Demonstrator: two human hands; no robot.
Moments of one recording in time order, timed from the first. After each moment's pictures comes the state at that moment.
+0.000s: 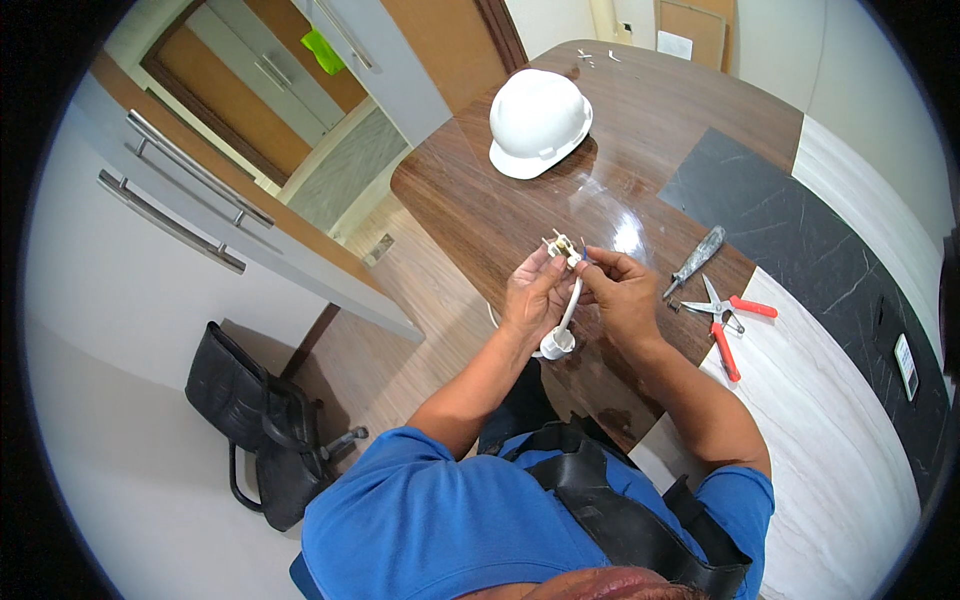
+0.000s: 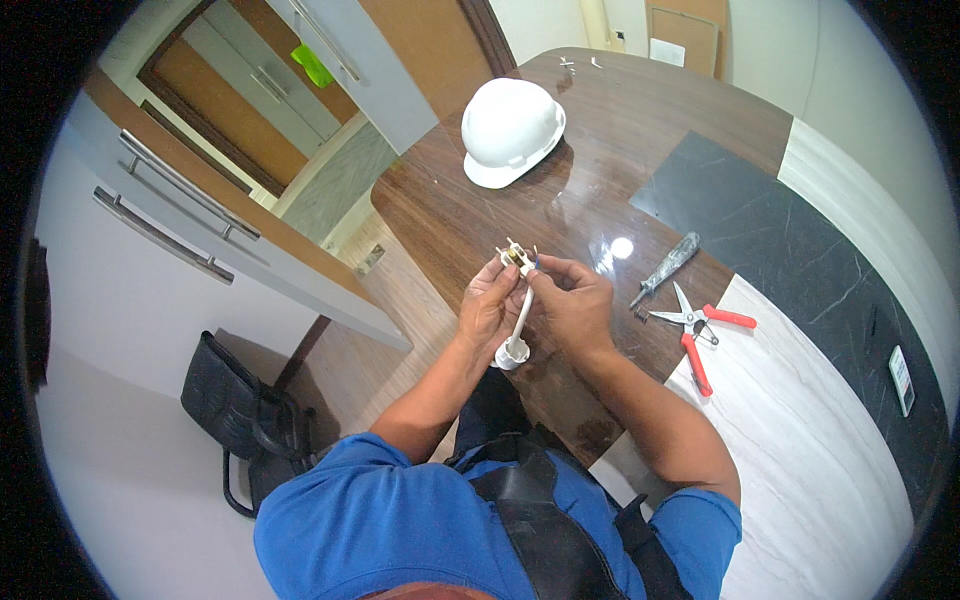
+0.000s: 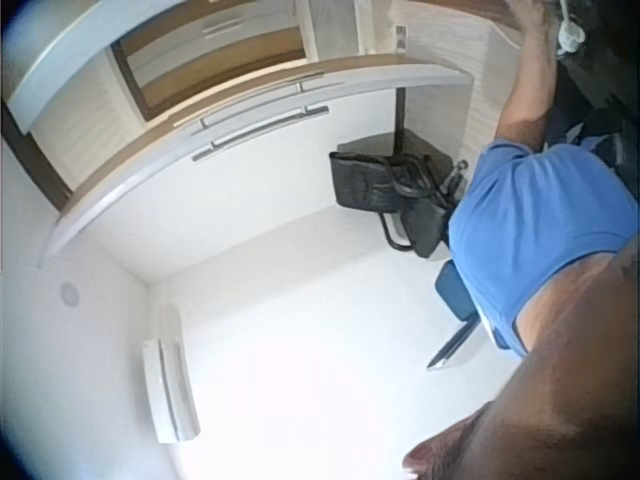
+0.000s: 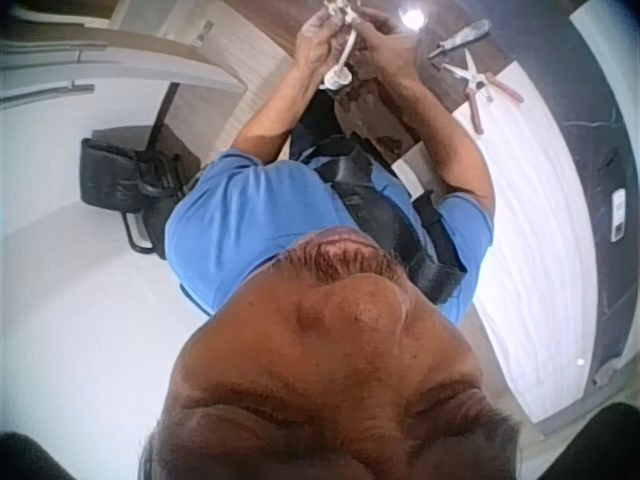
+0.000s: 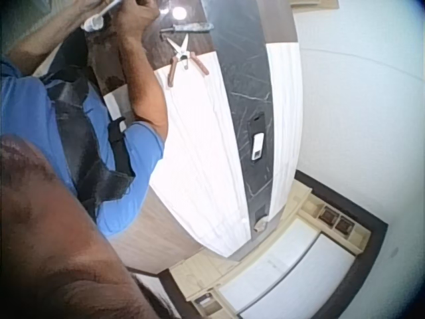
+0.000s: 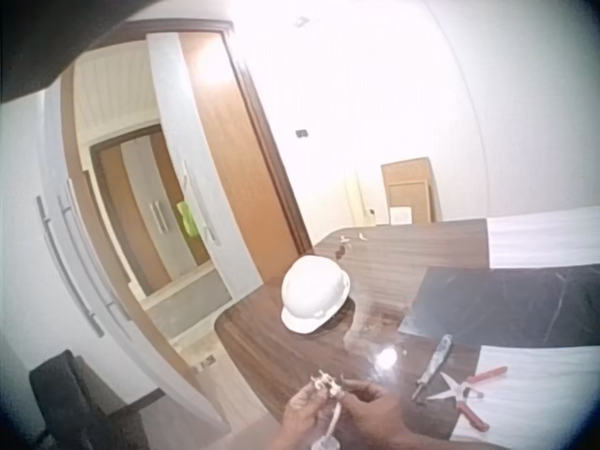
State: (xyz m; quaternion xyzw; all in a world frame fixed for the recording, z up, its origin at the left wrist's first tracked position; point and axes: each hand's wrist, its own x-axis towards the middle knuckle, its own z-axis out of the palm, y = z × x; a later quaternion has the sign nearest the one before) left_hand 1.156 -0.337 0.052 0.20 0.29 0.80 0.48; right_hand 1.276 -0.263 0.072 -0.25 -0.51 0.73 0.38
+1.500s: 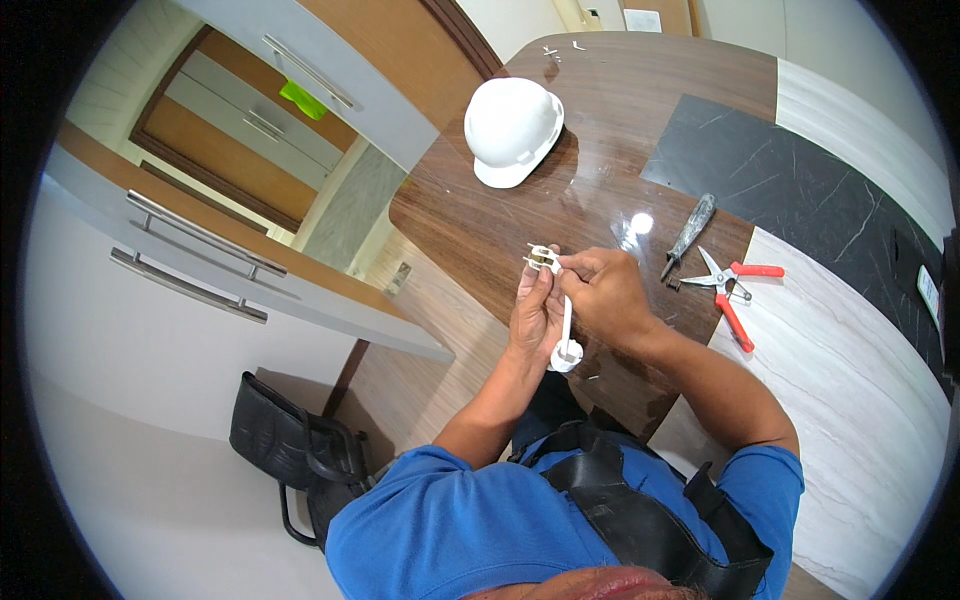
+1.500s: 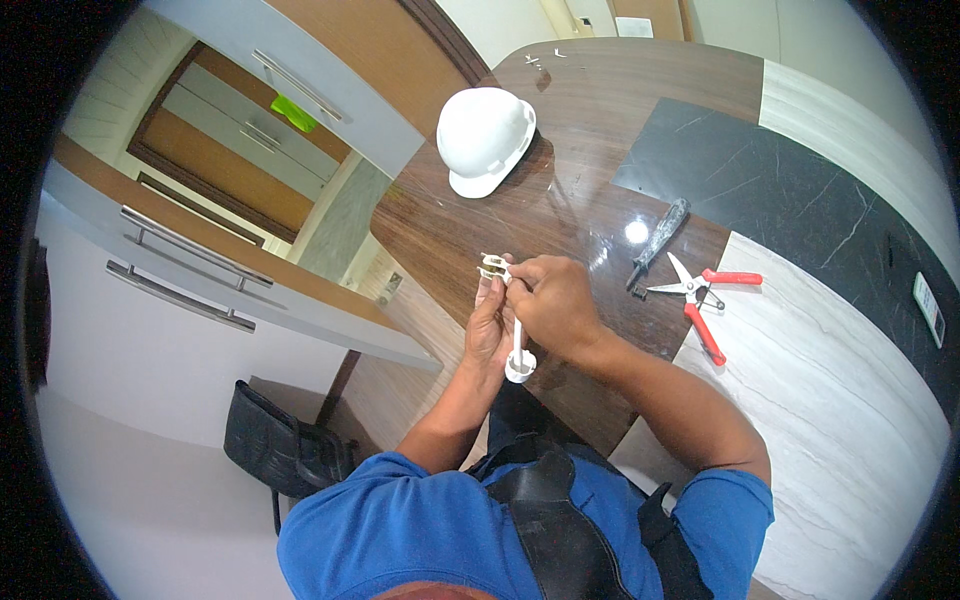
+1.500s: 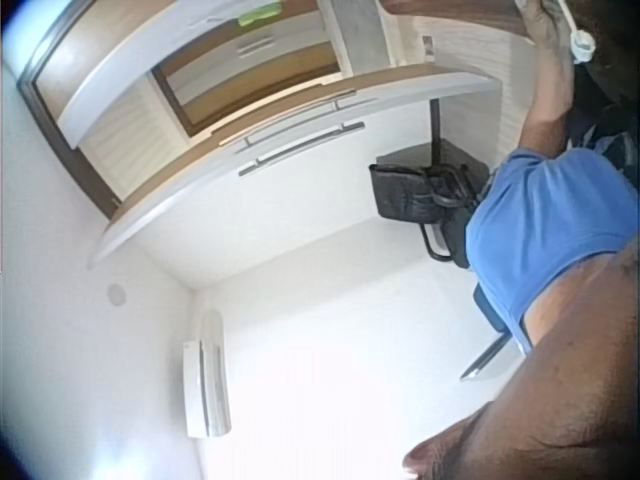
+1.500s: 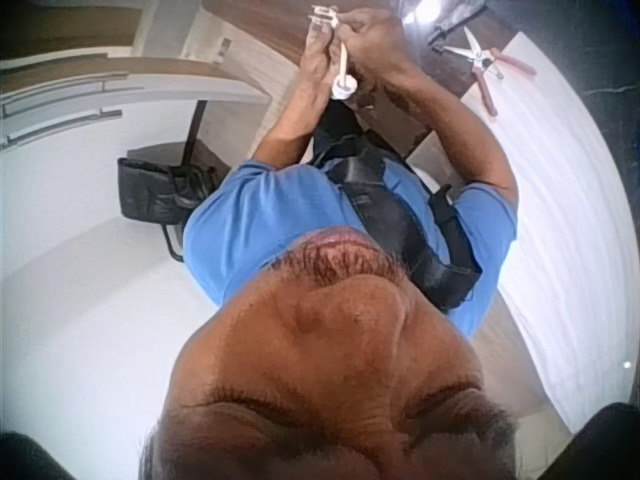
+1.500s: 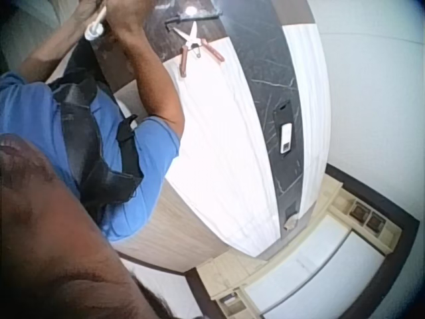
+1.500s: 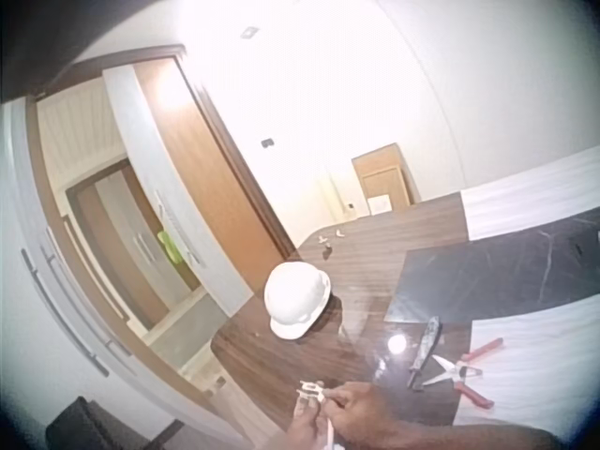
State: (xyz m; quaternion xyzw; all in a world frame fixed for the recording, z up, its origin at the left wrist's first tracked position) left_hand 1.168 -0.340 0.033 0.18 0.23 0.82 0.50; right_hand 1.294 -0.263 0.097 -0.22 -0.73 0.48 0.44
